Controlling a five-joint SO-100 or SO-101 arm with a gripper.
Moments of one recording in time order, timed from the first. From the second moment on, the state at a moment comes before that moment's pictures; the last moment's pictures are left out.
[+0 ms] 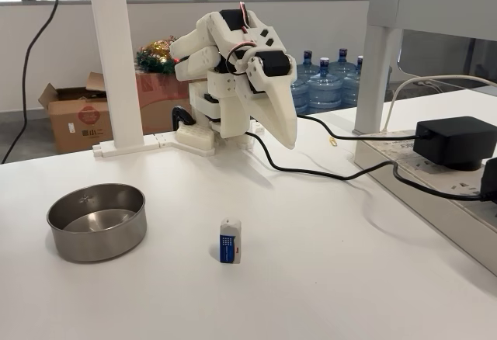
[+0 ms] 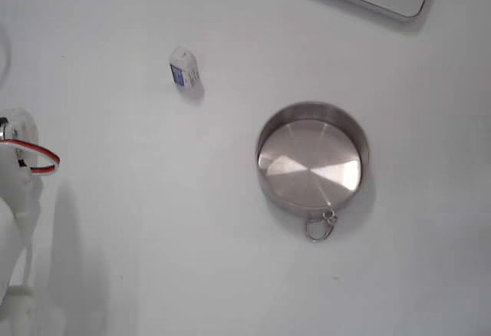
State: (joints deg) arm -8.9 200.1 181.1 62.1 -3.3
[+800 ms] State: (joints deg) arm -4.7 200.1 181.1 60.6 -3.3
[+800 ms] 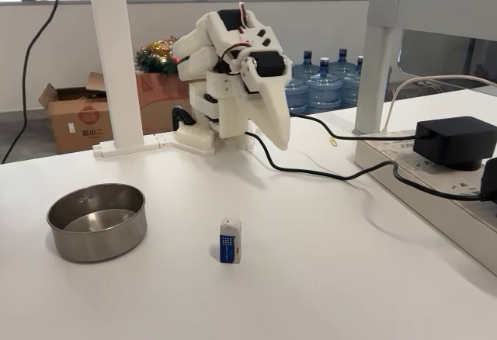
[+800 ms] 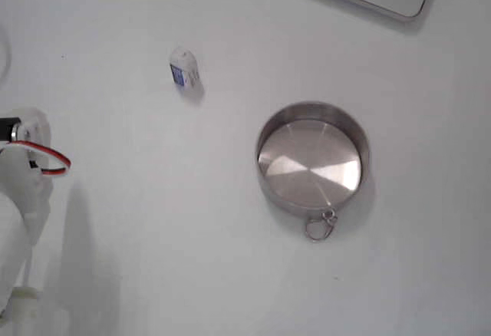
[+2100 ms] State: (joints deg) arm 15.2 103.2 181.0 -57.8 75.8
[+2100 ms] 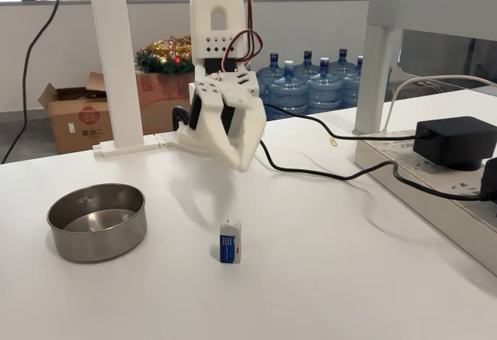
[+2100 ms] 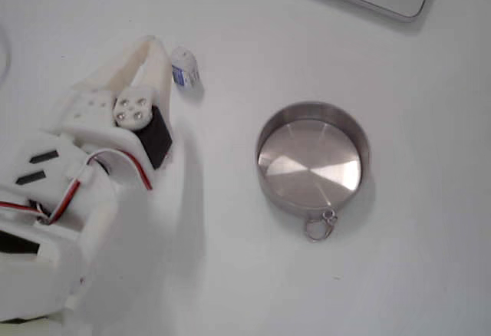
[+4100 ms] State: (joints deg) arm 14.2 70.8 156.9 -58.4 82.6
